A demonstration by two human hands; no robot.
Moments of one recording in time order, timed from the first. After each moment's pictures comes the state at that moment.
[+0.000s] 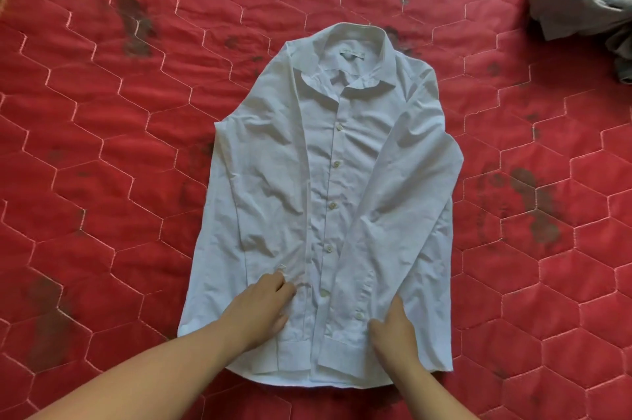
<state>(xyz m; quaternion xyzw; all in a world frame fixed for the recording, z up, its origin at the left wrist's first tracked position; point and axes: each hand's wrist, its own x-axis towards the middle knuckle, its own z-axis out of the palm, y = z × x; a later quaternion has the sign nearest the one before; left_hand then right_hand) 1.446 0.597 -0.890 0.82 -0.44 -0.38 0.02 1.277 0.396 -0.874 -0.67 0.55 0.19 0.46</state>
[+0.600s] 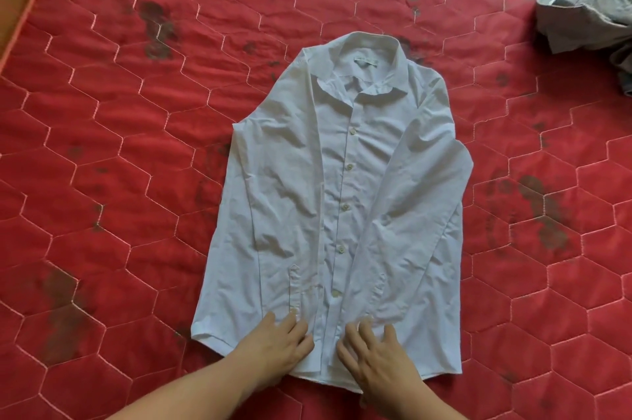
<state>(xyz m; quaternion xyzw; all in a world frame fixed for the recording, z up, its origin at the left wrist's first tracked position) 1.397 0.630 -0.898 0.70 -0.66 -0.26 -0.10 1.239 0.424 -0.899 -0.97 -0.11 0.23 -0.01</state>
